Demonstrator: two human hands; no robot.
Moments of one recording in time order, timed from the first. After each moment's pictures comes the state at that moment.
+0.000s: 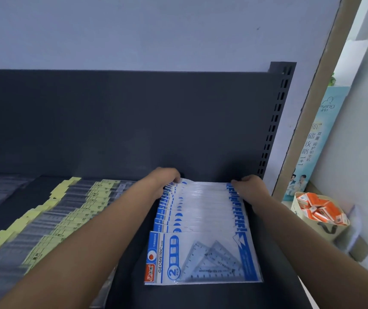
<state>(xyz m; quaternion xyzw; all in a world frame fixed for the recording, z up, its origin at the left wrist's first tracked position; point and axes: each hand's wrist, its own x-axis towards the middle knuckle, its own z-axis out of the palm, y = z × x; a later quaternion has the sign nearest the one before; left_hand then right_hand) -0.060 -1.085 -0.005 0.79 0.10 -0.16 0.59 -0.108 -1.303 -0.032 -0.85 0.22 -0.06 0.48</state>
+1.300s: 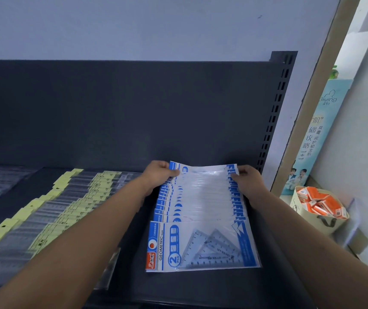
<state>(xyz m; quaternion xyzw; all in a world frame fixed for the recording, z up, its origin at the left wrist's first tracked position) -0.066 -1.065 -0.021 0.82 0.00 -0.09 0.56 -0.111 -1.299 -0.042 -0.78 0.18 -0.09 0.59</state>
